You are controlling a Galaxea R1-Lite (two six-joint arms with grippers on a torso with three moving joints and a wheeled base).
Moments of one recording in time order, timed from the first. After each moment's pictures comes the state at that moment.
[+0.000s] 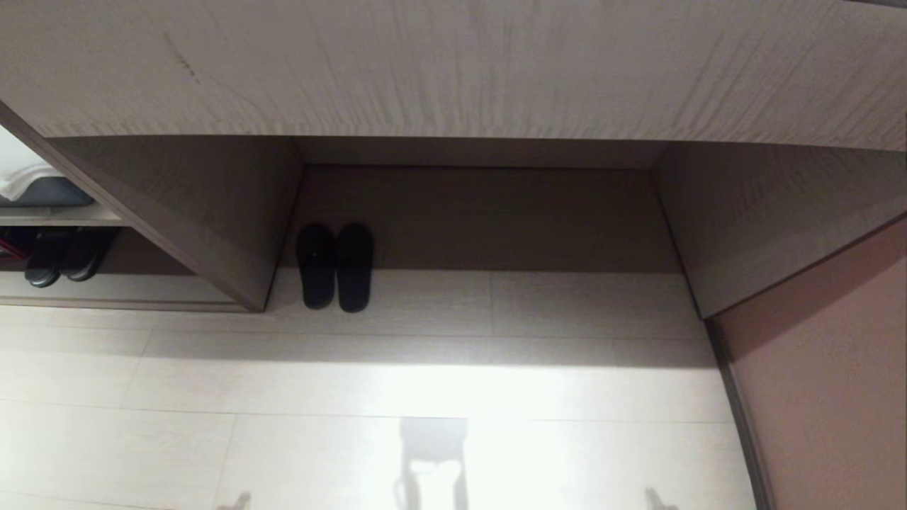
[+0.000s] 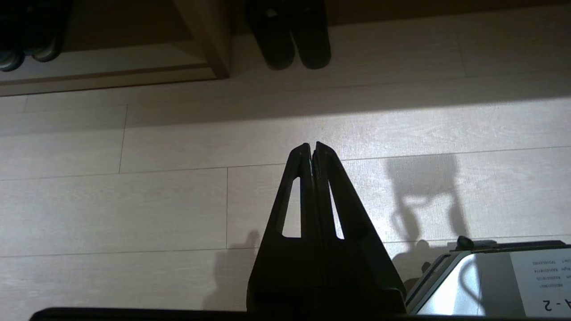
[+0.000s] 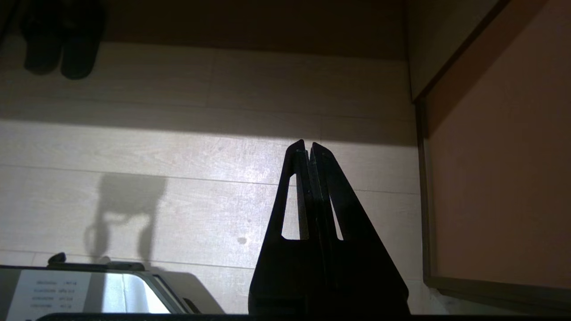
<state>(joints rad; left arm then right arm) 0.01 0.00 0.00 0.01 -0.03 0.08 0.00 0.00 0.00 0.00 0.01 0.00</state>
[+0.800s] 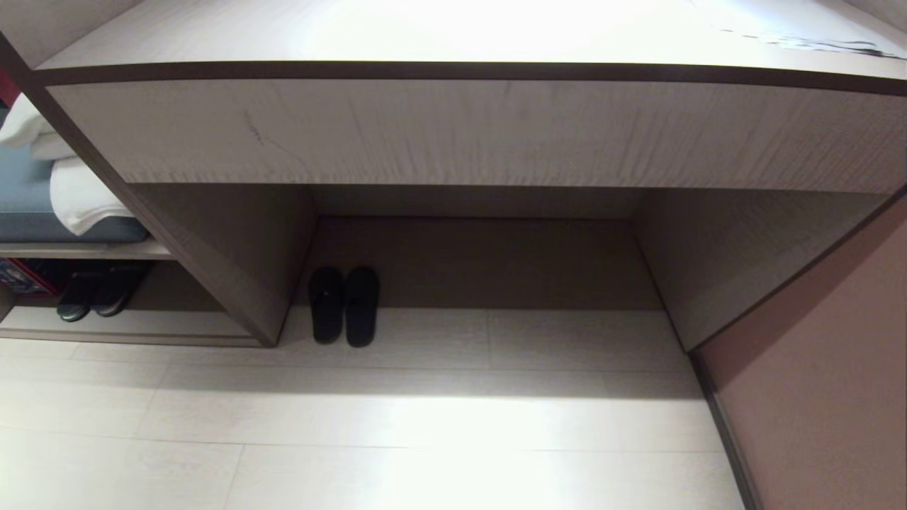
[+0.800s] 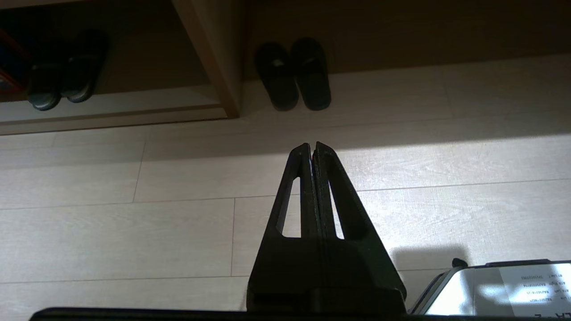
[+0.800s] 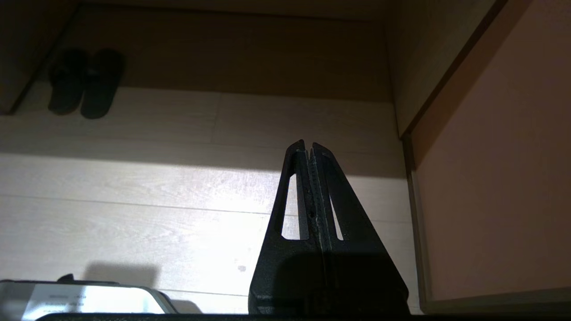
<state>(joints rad) 0.01 0.00 0.00 0.00 -0.03 0.08 0.00 0.00 0.00 0.00 0.01 0.00</state>
